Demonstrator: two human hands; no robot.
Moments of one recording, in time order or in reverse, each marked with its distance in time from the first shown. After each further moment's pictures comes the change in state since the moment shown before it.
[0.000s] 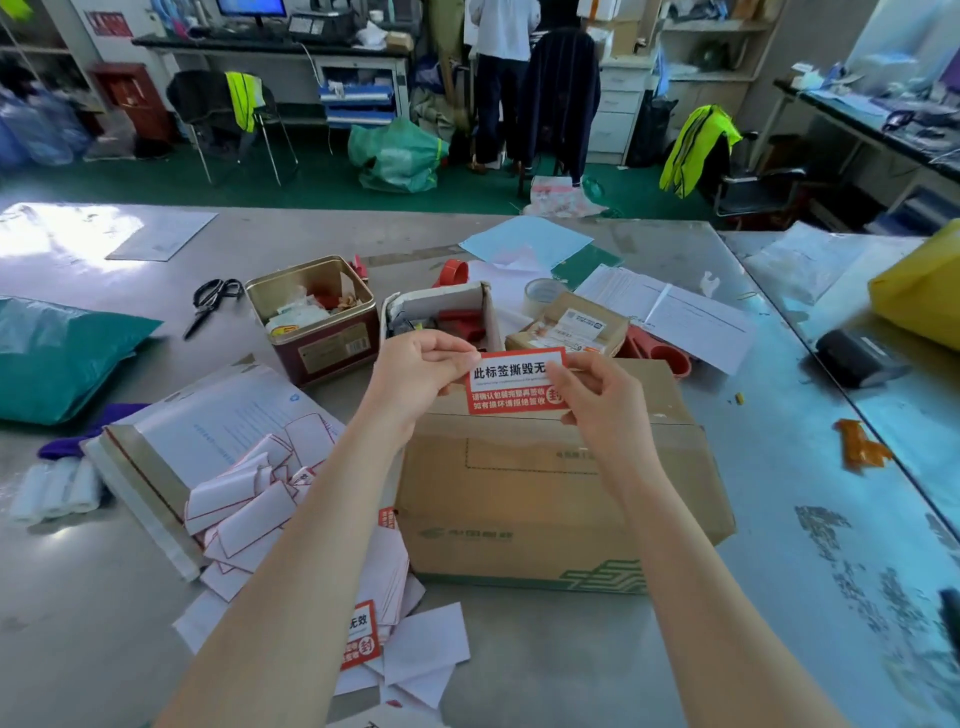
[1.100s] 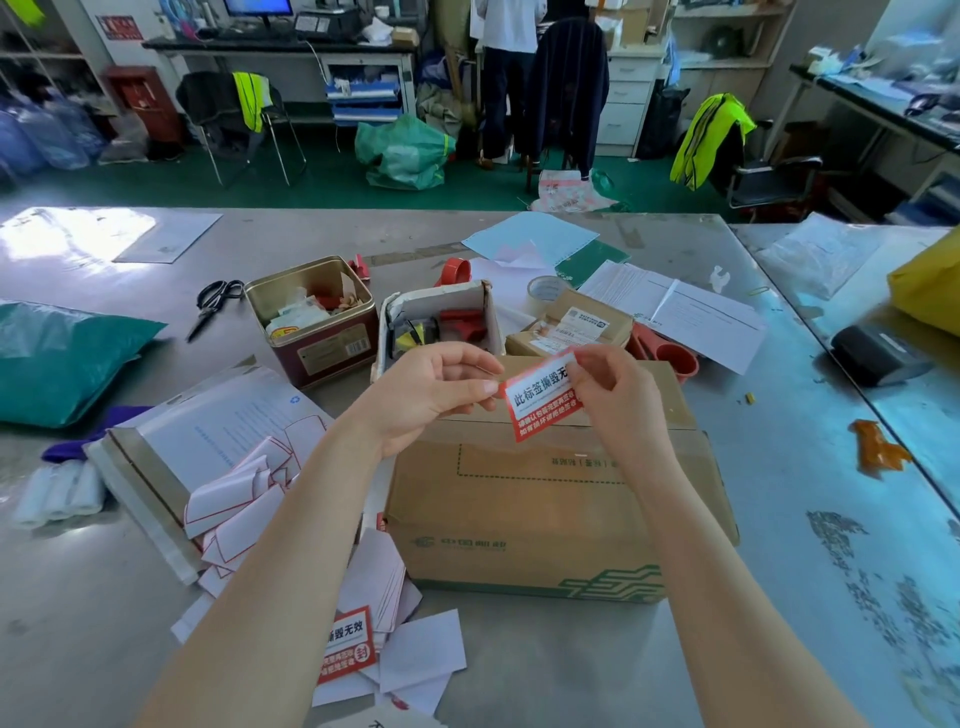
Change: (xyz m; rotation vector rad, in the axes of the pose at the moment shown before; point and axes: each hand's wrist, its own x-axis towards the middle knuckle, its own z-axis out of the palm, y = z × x) left_hand -0.004 0.007 0.000 -0.001 -0.410 -0.041; right_hand 0.020 0.006 -0.017 -0.209 0.017 -0.070
